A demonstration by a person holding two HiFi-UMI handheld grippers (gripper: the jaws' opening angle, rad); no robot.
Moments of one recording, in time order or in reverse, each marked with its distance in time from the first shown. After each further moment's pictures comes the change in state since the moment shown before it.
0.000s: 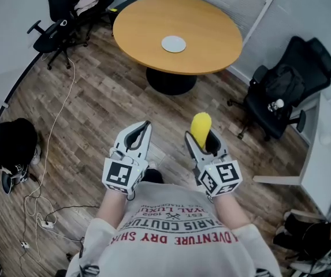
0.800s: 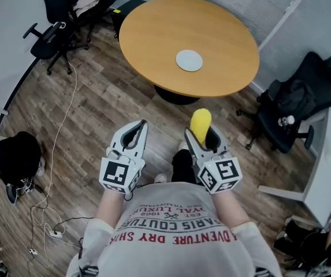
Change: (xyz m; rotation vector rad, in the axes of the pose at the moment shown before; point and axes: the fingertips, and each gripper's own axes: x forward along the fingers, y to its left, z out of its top) left arm 0.088 0.164 -0.004 -0.028 0.042 0.026; right arm 0.184 -0.016 0.034 0.015 0.020 -0.003
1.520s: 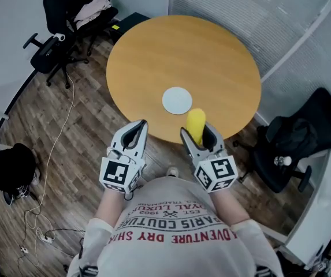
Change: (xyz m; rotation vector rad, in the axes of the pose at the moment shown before) left arm 0.221 0.041 0.032 0.021 -0.026 0.083; right arm 0.149 -0.165 0.077 -0.060 -0.006 0.110
